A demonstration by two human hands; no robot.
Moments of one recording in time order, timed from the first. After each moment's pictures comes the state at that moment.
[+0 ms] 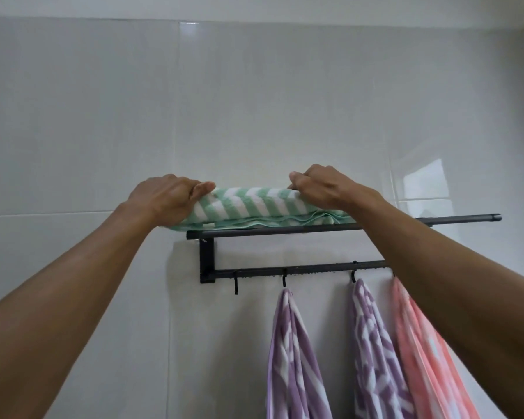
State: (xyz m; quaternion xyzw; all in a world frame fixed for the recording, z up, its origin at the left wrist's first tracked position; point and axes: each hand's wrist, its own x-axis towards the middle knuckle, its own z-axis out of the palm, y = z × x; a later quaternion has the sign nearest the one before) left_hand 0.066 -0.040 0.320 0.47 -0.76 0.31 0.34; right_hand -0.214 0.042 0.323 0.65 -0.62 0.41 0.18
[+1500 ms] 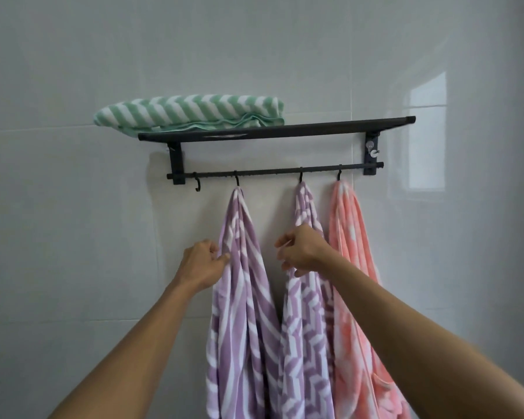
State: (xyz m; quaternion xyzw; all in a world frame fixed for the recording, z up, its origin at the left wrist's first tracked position) left_hand -0.078 0.052 0.014 0.54 -0.71 -0.10 0.44; right_hand -0.300 0.120 0.049 0.64 -0.62 0.41 -0.18
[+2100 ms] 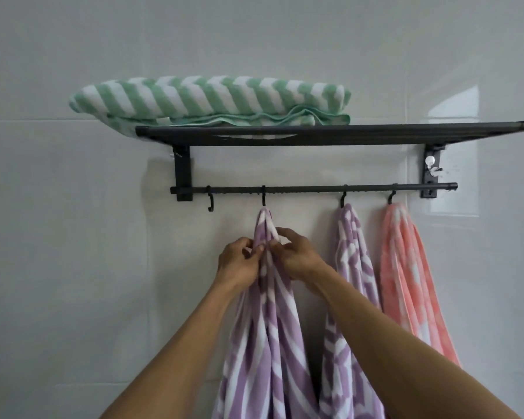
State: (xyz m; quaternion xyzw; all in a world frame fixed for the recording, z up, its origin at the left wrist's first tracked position) left_hand -0.114 -0.098 0.049 0.45 -0.70 -0.21 0.52; right_hand -0.252 -0.063 0.066 0.62 -0.52 0.54 -0.23
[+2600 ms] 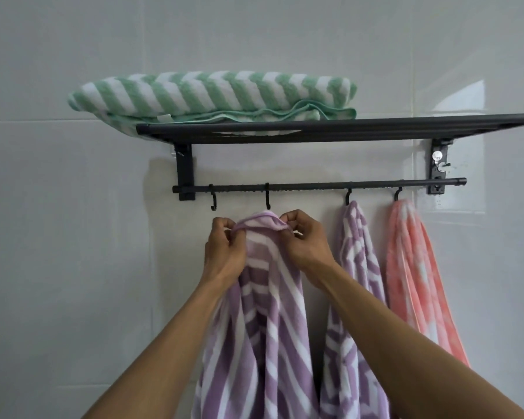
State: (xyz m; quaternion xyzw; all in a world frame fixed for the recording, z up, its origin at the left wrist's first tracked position) left_hand -0.093 -0.103 0.062 0.39 -0.64 -0.20 0.63; right_hand -0.250 -0.067 0.072 0.60 -0.42 0.66 -0.15
